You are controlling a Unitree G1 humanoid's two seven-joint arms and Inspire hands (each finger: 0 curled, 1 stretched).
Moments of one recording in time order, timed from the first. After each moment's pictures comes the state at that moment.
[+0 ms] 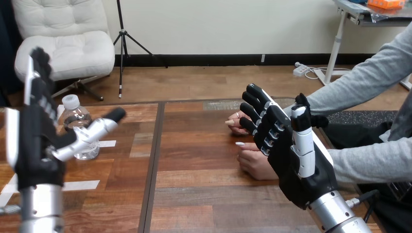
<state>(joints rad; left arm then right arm) 0.04 0.14 0.24 0.01 -0.05 -0.46 0.01 0.09 -0.12 0.03 -0.11 0.34 -0.08 0.43</state>
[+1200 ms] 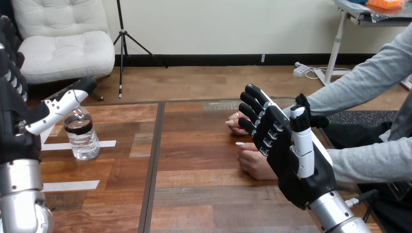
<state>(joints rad) -0.12 0.21 0.33 0.13 -0.05 -0.48 0.03 0.09 -0.12 0.03 -0.11 0.34 -0.08 0.43</state>
